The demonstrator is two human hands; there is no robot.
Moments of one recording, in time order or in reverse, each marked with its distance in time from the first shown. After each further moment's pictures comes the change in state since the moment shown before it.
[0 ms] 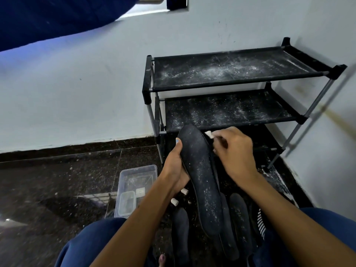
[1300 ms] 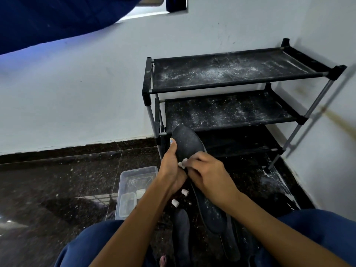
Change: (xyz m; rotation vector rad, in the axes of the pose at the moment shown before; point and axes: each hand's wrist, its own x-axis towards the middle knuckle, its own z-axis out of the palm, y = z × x) left_hand 0.004 0.003 -0.006 -0.058 0.075 0.046; right_hand -0.039 -0.034 0.022 0.119 -0.329 -0.209
